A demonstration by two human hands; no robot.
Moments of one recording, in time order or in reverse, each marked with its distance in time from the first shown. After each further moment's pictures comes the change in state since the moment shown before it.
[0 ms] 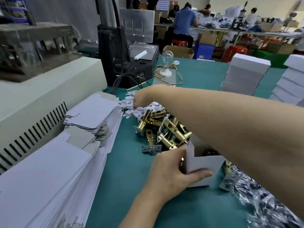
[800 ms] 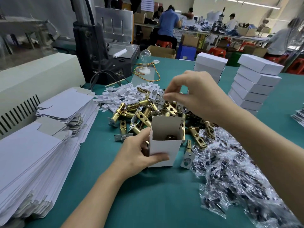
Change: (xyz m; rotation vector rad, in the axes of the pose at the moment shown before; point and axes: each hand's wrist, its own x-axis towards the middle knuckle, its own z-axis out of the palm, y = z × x) left_hand 0.000 -0.001 -0.010 -0.033 -0.118 -0.012; right_hand -0.253 0.079 0.062 0.380 0.888 -0.091
